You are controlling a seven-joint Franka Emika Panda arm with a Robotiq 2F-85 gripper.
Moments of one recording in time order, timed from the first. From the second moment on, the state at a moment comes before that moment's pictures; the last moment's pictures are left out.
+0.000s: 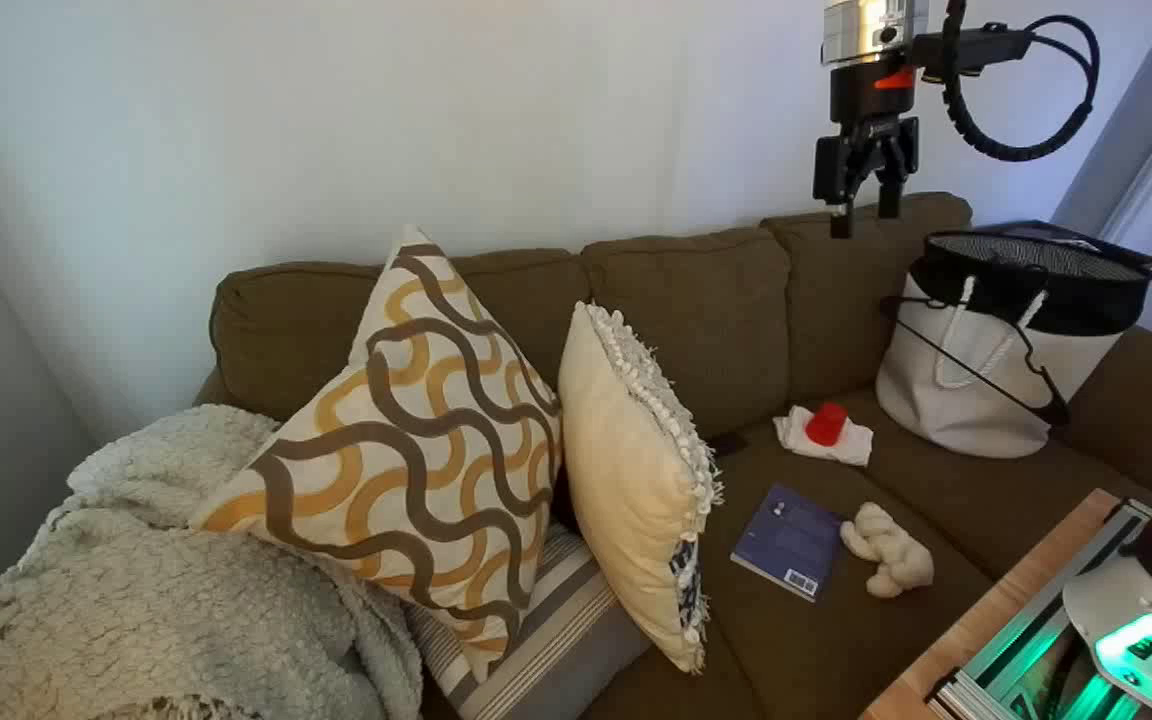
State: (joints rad) arm 0.11 -0.23 0.23 -2.04 0.04 1.53 0.26
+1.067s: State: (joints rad) arm -0.02 -0.02 0.05 -2.27 -0.17 1.79 0.40
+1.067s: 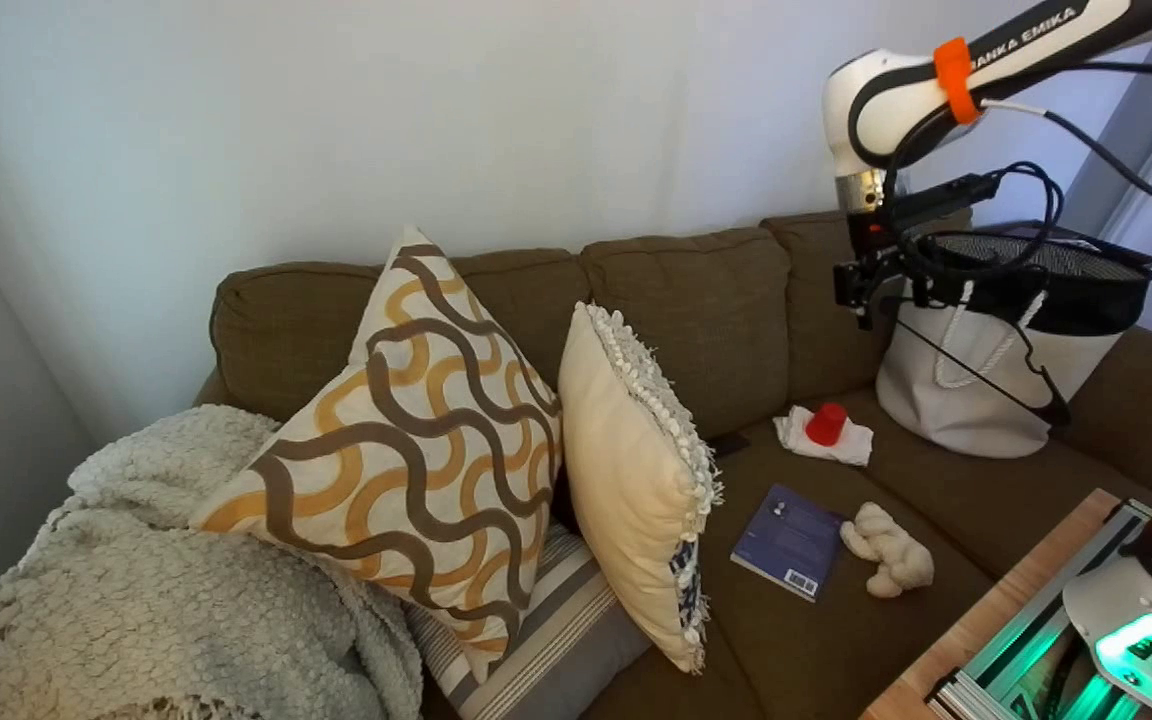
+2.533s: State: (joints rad) arm -0.06 0.20 -0.17 -2.18 -0.50 2.04 0.90
